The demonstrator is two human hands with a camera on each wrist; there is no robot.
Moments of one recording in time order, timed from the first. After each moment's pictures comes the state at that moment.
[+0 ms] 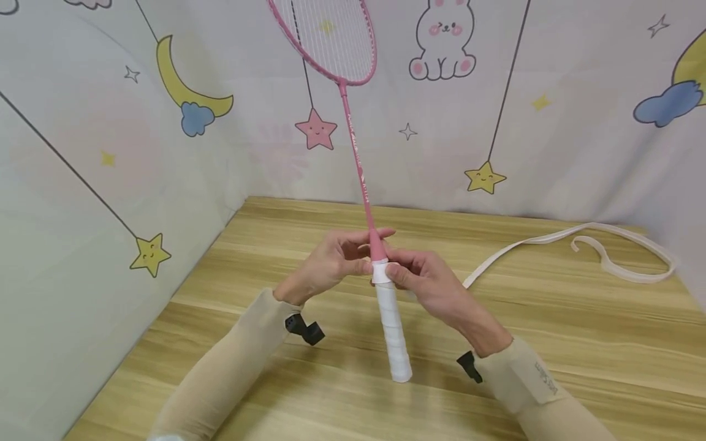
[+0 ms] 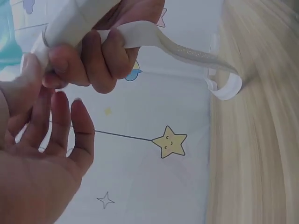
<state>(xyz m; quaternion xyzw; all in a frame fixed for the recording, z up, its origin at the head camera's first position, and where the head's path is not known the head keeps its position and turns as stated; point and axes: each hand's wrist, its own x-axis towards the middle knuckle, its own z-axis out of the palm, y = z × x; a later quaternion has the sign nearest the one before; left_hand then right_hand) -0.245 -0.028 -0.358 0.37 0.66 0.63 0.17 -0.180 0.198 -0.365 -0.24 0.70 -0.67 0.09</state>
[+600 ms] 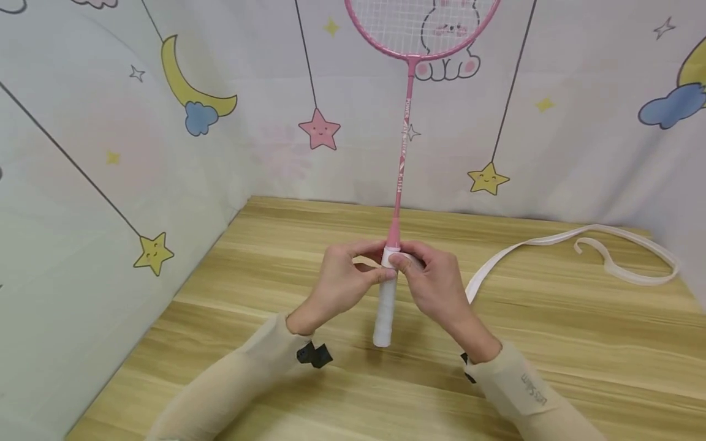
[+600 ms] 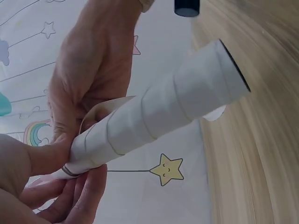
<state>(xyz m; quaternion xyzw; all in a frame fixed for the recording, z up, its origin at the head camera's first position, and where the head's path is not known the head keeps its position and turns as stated) -0.206 -0.012 -0.359 0.28 0.76 0.59 0.00 -0.177 0.174 -0.371 -0.14 0.83 -0.50 -0.19</state>
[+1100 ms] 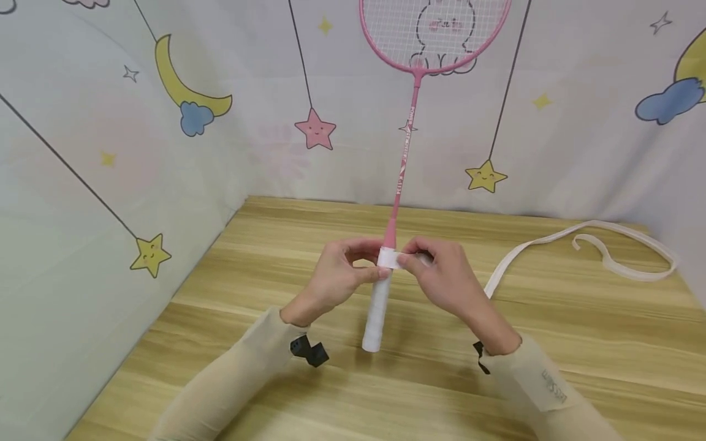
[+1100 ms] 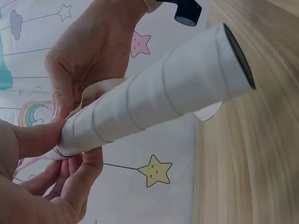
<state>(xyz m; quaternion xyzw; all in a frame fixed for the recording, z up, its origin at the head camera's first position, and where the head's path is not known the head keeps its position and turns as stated) -0.218 -0.016 -0.365 0.24 0.74 0.63 0.08 -0.175 0.196 -0.349 -0.13 0.87 -0.46 -0.09</state>
